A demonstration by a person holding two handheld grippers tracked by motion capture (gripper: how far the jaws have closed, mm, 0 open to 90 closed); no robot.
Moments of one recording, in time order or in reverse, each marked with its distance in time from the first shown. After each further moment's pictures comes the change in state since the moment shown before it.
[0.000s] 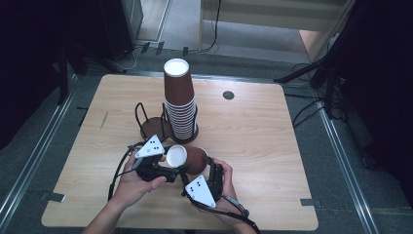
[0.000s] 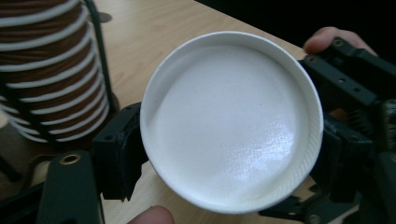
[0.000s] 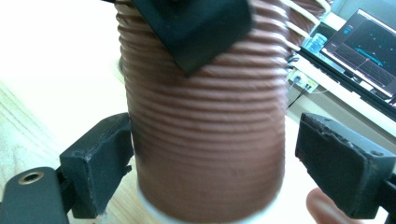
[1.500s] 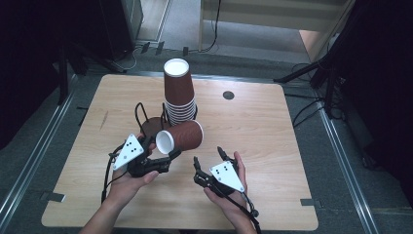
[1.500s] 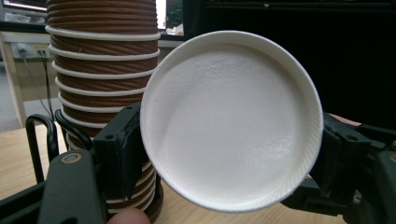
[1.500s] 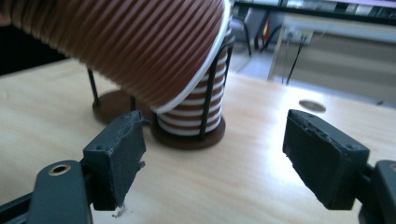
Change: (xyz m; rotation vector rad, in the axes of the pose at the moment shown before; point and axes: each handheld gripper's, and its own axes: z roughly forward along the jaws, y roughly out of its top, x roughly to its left) left arm 0.008 -0.011 -0.014 -0.440 0.121 0.005; right arm -0.044 0.002 -0.004 -0.015 -0.036 0.433
